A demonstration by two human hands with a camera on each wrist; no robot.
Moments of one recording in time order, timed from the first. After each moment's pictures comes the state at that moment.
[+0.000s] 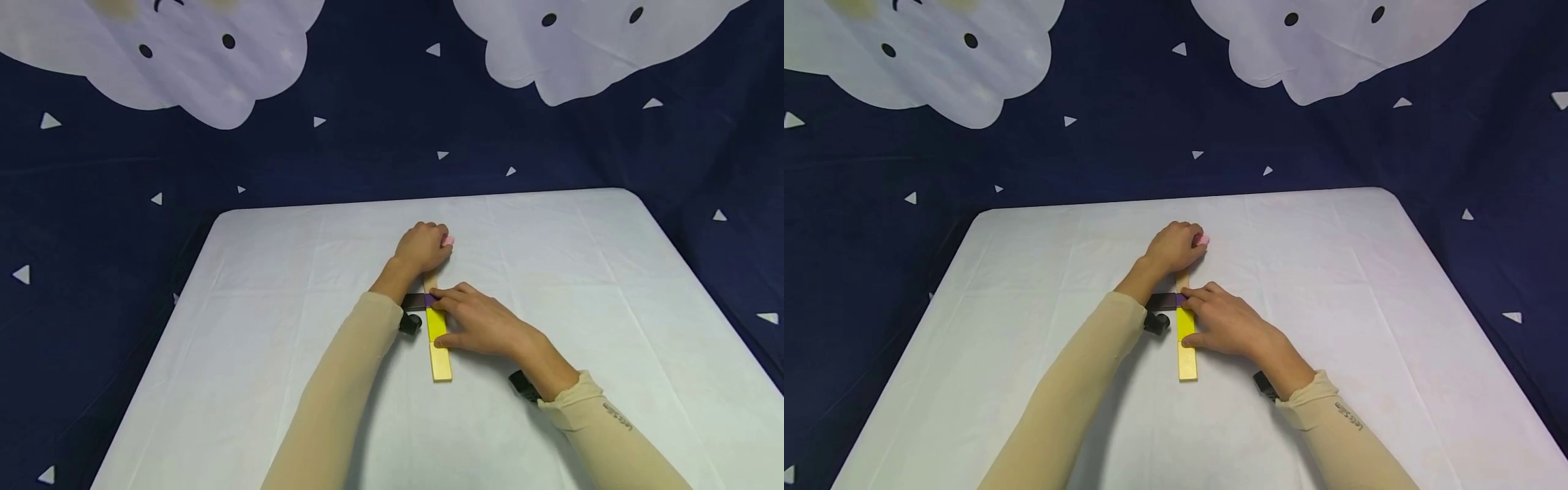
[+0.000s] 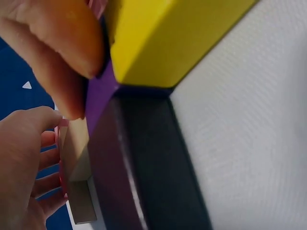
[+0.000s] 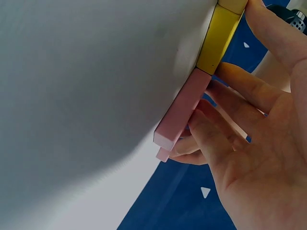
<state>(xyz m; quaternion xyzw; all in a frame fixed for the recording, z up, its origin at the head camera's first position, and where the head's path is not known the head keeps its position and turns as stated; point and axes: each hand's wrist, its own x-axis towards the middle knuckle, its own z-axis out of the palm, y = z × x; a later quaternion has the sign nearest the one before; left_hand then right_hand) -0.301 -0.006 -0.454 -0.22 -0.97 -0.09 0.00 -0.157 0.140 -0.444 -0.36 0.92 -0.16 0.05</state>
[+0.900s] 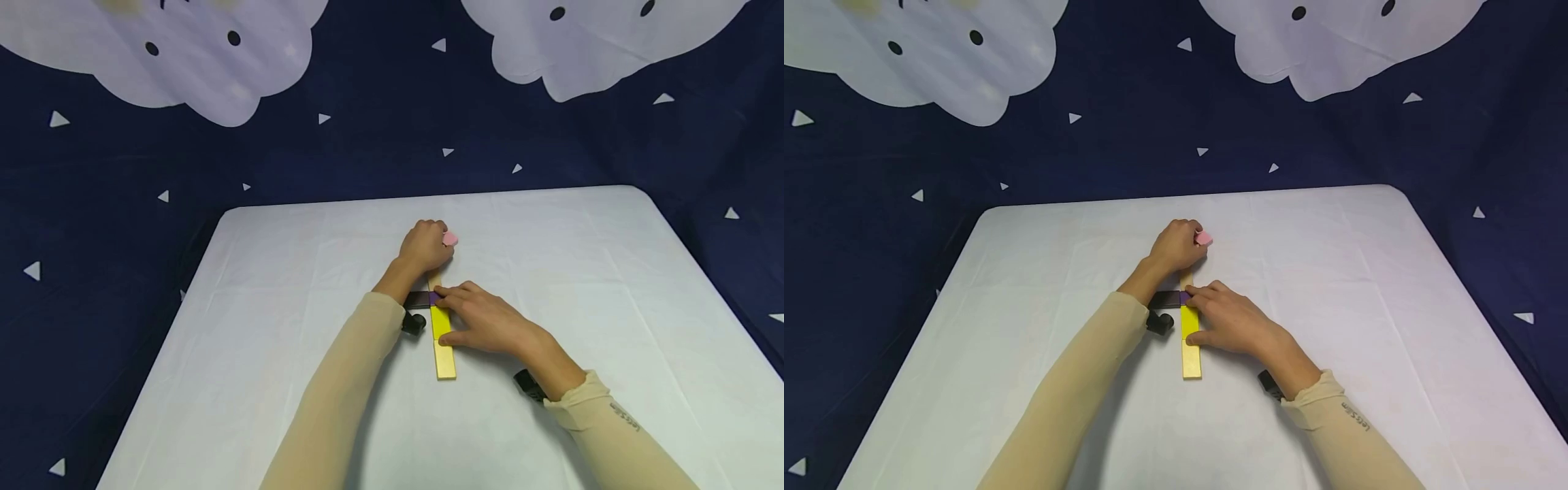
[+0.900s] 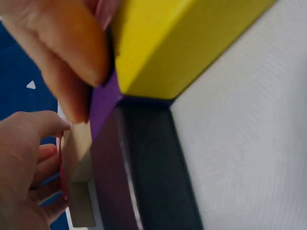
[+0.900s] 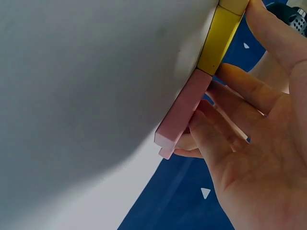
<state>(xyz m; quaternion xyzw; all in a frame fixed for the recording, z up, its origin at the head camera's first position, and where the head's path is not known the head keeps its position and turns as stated) -0.297 -0.008 -0.451 -0.16 -0.97 -0.16 -0.02 -0.158 0.139 -0.447 -0.35 0.92 -0.18 0.06</state>
